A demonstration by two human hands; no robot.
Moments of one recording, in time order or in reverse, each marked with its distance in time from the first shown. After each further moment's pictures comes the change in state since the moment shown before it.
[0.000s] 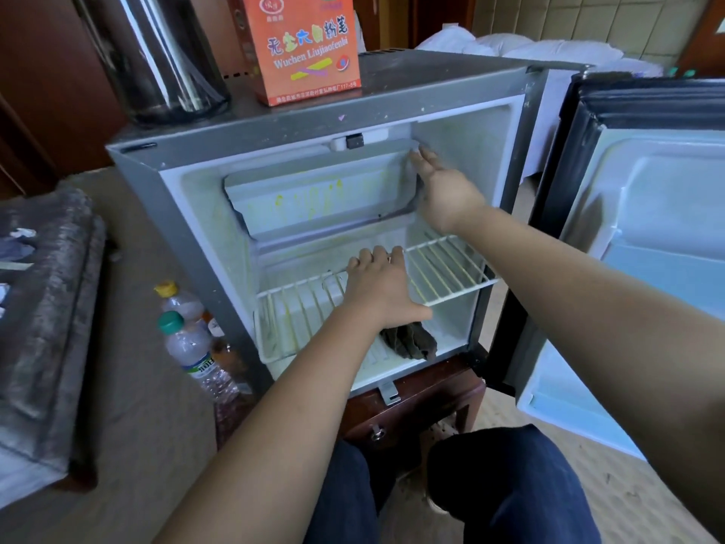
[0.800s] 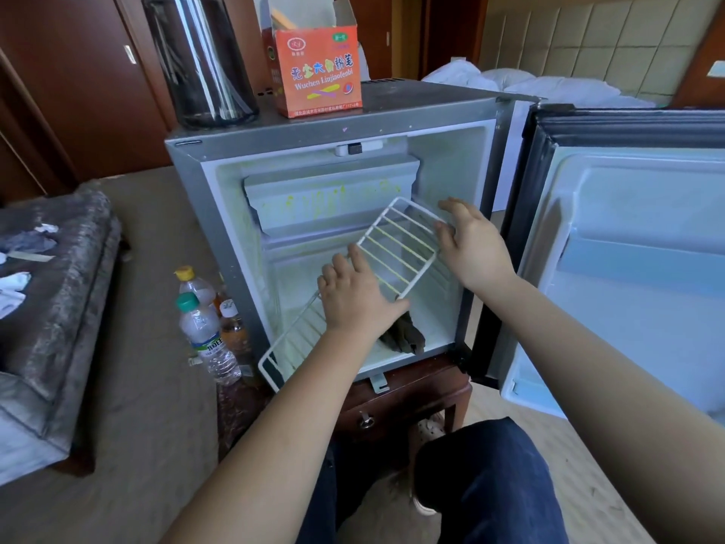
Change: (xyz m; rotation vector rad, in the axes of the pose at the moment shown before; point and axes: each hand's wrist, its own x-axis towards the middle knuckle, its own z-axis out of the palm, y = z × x) left_hand -0.064 0.018 -0.001 -0.145 0.328 -0.369; right_hand -0.119 -0.004 -0.012 0.195 0.325 -0.007
